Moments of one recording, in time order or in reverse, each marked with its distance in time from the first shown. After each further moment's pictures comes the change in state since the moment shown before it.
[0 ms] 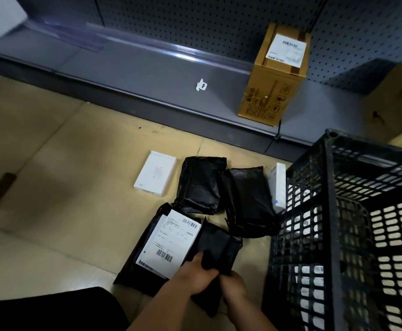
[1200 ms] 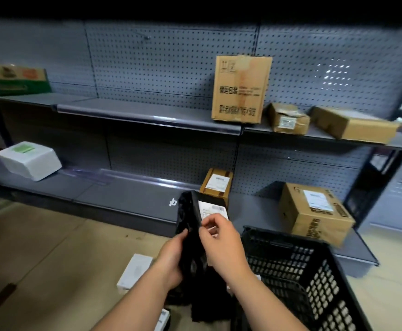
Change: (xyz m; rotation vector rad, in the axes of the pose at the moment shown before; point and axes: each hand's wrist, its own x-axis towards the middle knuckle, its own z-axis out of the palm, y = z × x) left_hand -0.289 0.218 -0.076 -1.108 0.015 0.531; right_hand -0.345 -0.182 -0.190 -0.017 0.261 -1.282
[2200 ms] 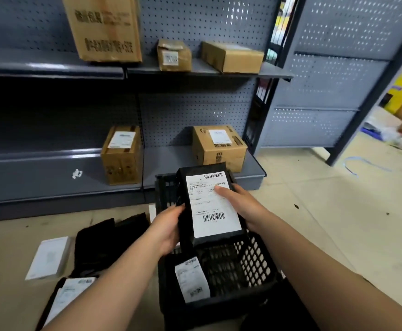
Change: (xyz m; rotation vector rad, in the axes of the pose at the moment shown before) left_hand 0.004 -0.145 0.150 0.274 -0.280 -0.129; right_hand -0.060 0.164 -0.233 0.430 0.099 0.596
